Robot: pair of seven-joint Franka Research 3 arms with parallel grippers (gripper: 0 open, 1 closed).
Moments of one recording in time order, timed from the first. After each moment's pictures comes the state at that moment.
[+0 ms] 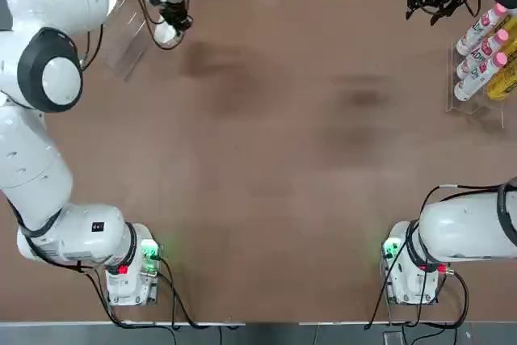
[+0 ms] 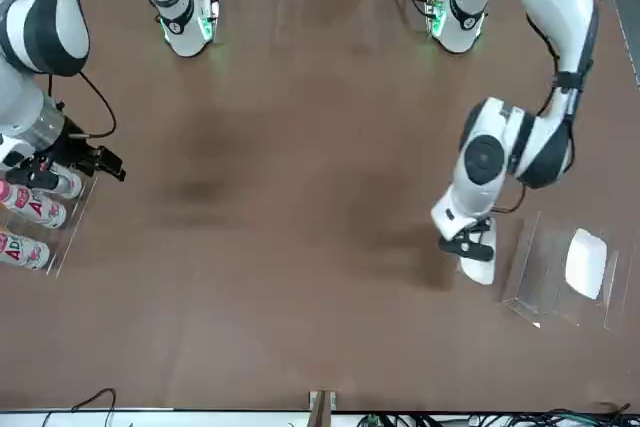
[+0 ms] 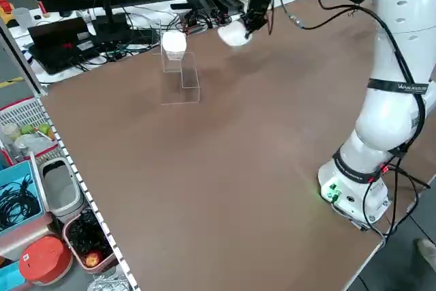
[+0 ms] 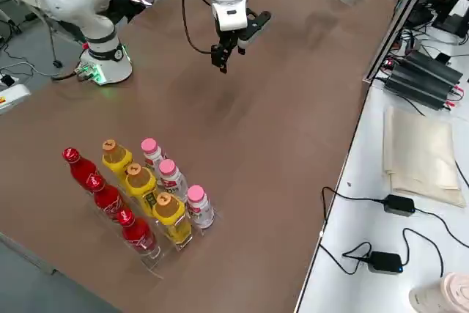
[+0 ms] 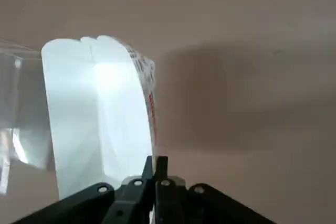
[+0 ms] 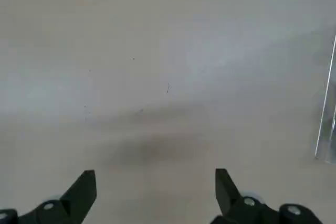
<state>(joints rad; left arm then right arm) 0.01 0.46 -0.46 -1.70 0.47 2.04 -0.44 -0.03 -0.03 -0.04 -2.05 0.12 2.09 0.03</state>
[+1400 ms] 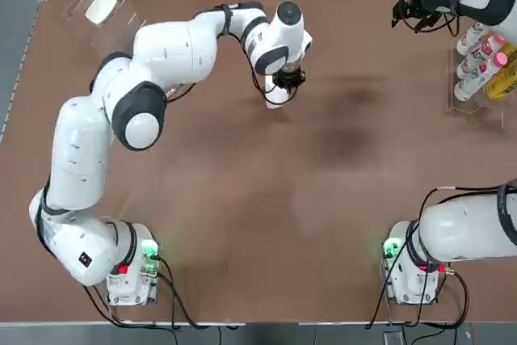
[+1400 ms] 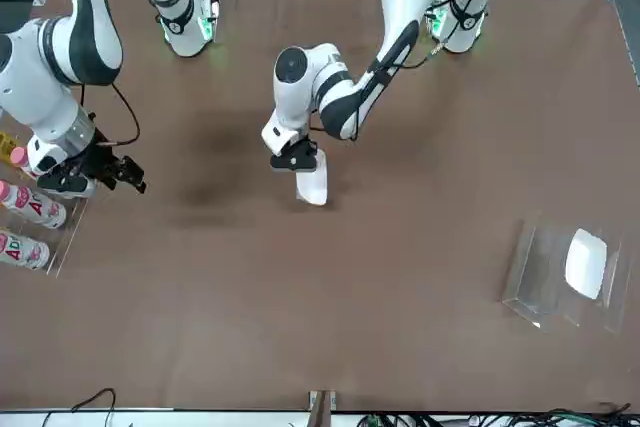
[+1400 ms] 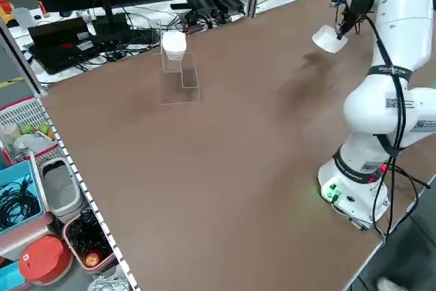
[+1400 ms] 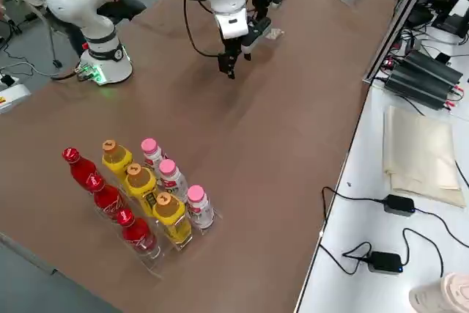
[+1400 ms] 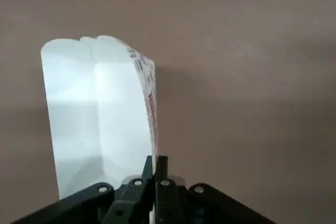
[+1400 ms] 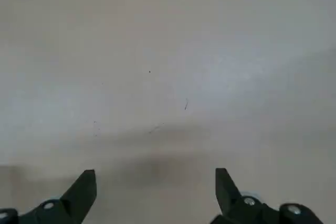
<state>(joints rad) -0.65 0.84 -0.41 -1.34 0.36 2.26 -1.14 0.02 -0.03 -0.04 -2.19 0.15 2.32 0.03</state>
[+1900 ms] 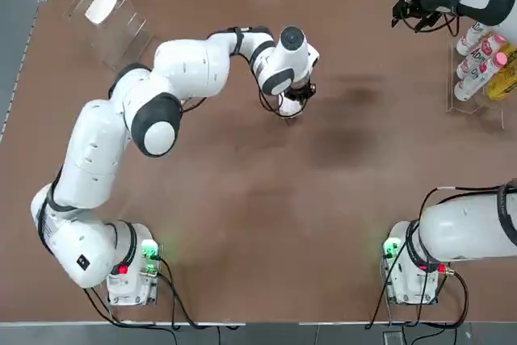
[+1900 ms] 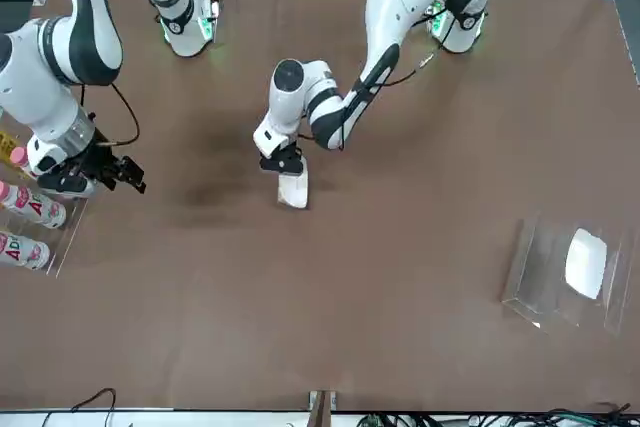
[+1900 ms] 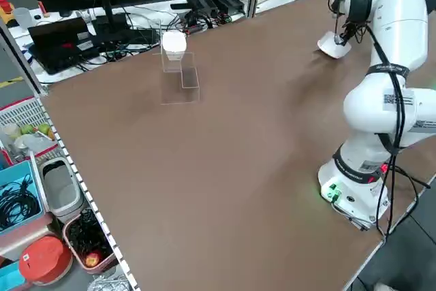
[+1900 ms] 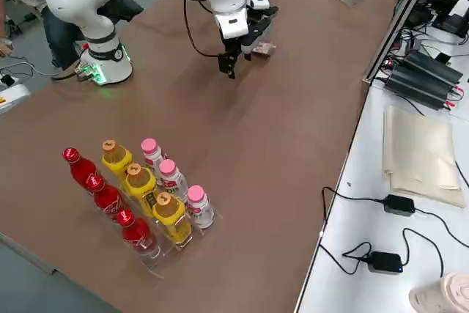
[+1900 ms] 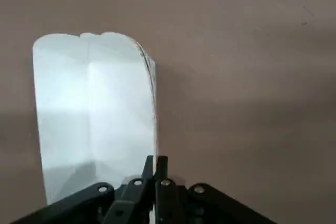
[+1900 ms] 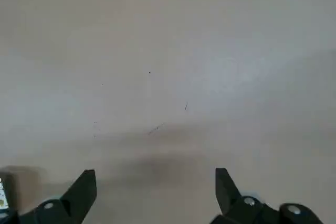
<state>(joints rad) -0.71 0.94 -0.38 -1.30 0.36 2.41 -1.14 0.02 -0.03 -0.04 -2.19 0.16 2.32 0.03</state>
